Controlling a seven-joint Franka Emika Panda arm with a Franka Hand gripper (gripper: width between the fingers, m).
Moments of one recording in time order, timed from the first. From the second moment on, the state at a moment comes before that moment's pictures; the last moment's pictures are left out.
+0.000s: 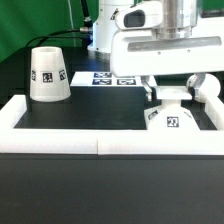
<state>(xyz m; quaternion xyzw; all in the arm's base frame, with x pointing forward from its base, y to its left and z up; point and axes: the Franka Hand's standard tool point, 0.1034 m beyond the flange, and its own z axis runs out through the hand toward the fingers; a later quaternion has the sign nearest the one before) 0.575 0.072 0.049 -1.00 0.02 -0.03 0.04</state>
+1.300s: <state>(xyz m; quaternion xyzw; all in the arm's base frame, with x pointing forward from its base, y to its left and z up) 0.605 0.100 0.050 -1.00 0.00 -0.05 0.04</state>
